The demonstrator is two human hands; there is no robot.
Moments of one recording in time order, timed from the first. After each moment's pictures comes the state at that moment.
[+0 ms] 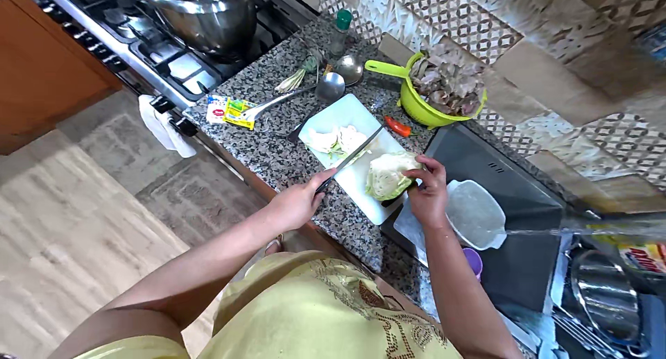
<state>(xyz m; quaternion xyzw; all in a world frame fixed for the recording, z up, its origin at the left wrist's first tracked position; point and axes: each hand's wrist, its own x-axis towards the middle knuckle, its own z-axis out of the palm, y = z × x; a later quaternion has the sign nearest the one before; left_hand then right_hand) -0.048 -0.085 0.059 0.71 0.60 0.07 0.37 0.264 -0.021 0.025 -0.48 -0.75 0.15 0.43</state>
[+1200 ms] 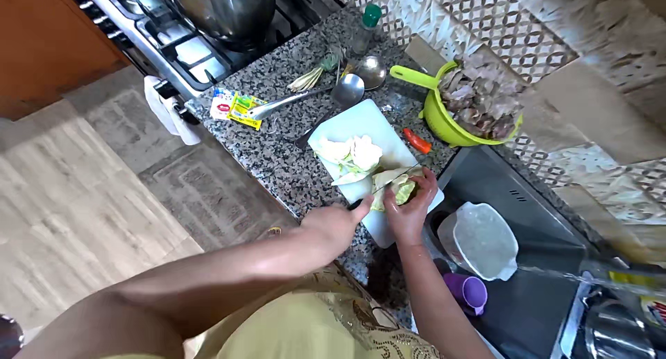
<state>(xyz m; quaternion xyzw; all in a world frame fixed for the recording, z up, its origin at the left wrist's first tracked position) 0.014 -0.062 0.110 0.70 0.57 -0.16 0.40 0.200 -0.010 -0.001 -0.58 -0.68 0.13 0.42</state>
